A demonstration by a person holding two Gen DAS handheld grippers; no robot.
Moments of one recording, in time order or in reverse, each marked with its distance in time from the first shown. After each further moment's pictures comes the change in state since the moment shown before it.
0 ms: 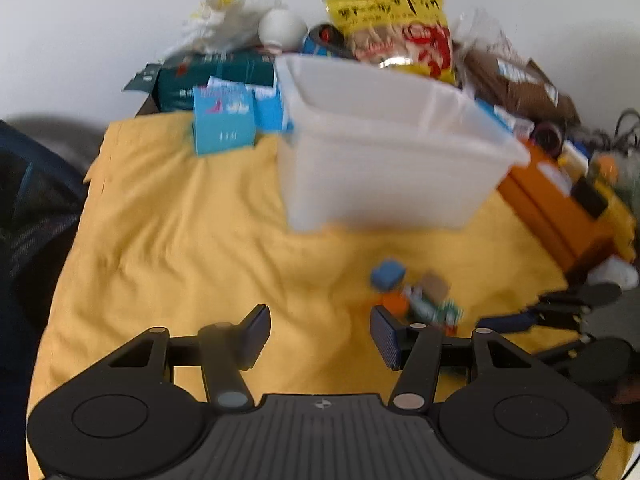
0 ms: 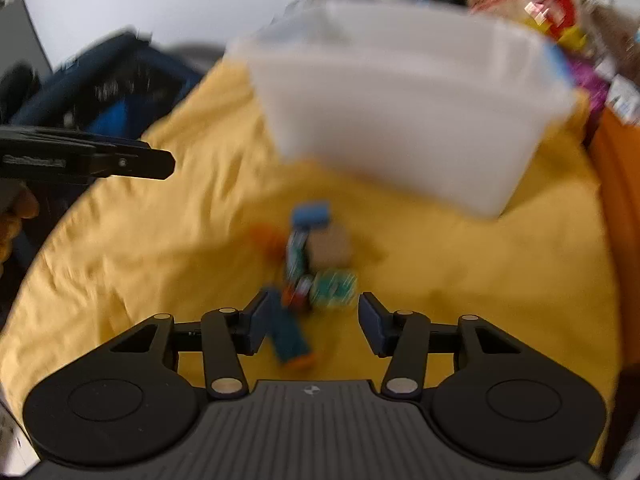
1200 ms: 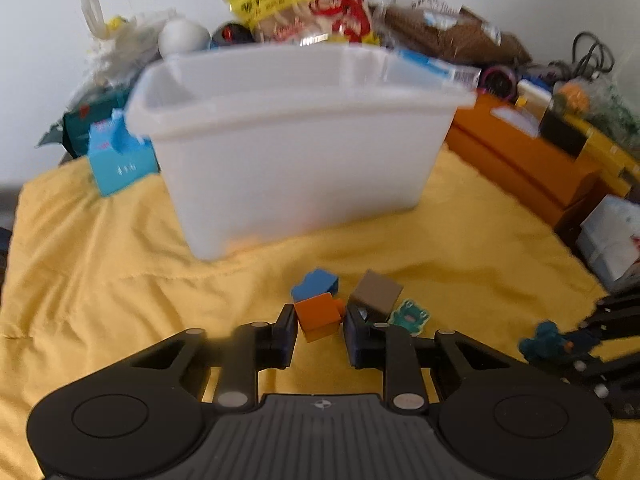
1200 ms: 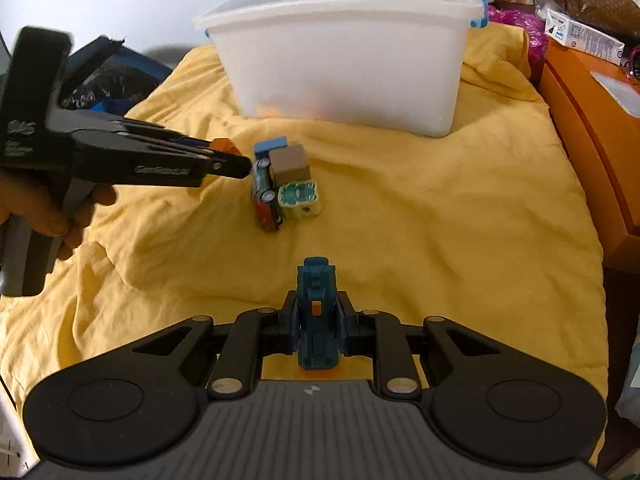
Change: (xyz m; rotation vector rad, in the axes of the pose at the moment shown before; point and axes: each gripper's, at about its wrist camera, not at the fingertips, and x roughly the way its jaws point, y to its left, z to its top) left arm 0.049 -0.065 0.006 0.218 -0.039 -0.048; right arm -0.031 -0.023 -0.061 0.120 -0.034 -0.043
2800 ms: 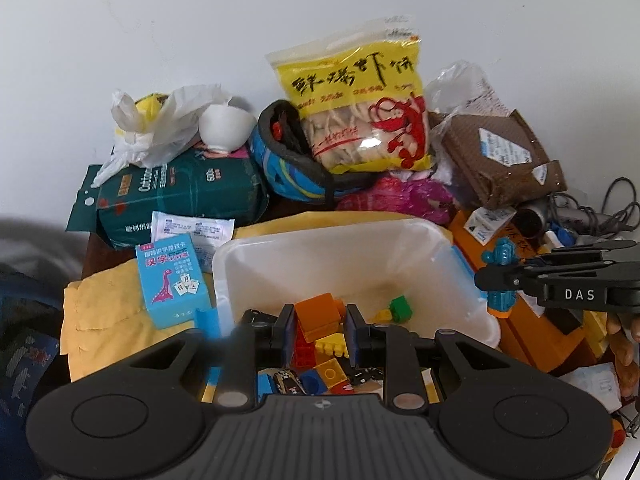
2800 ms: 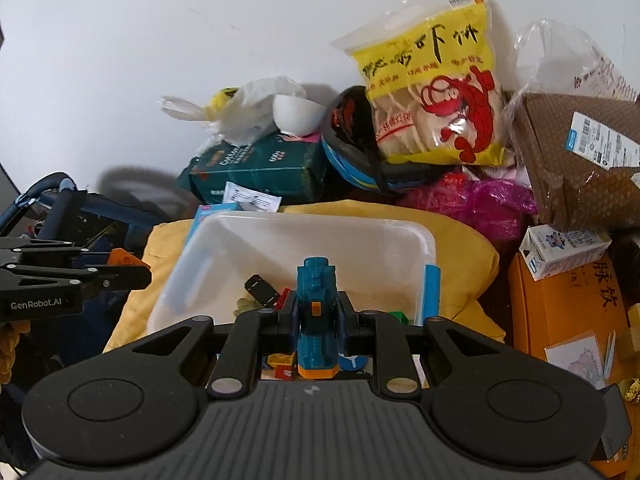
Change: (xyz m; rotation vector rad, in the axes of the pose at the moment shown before) left arm -0.032 0.076 0.200 -0.140 0.046 -0.020; right arm -0.043 -0.050 0.245 0.100 -0.111 -0.025
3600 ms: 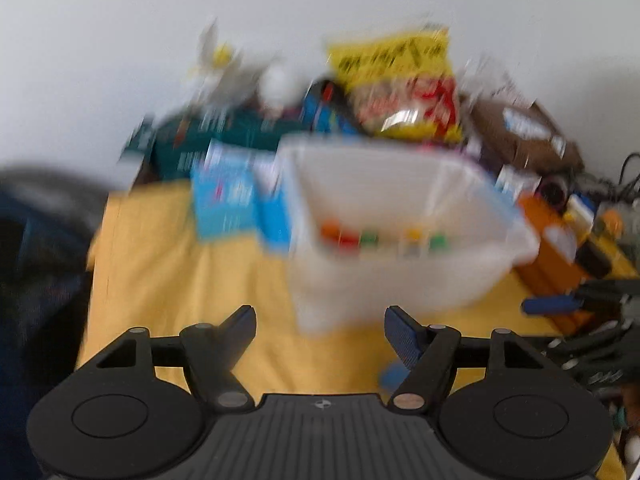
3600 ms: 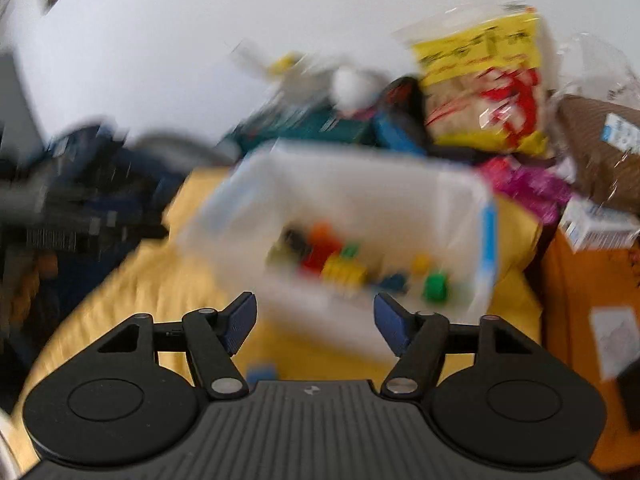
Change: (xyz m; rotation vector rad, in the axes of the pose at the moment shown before) left arm -0.013 0.028 -0.154 -0.081 -0.085 0.071; right arm 0.004 0.034 -0.112 -0.209 -0.047 0.044
